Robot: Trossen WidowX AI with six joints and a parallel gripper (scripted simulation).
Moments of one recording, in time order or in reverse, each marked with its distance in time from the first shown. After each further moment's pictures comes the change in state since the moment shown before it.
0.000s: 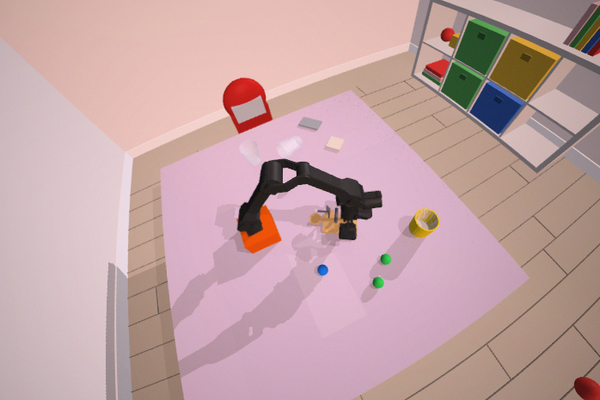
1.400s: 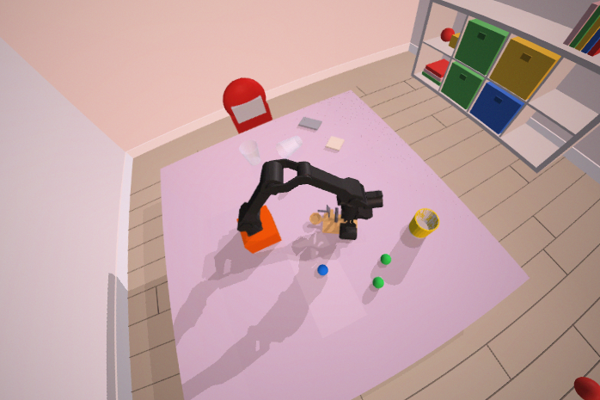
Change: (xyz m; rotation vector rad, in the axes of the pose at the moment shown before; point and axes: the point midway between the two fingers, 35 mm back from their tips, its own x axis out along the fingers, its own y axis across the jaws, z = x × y) arm -0.003 0.000 0.001 0.000 0.008 -0.002
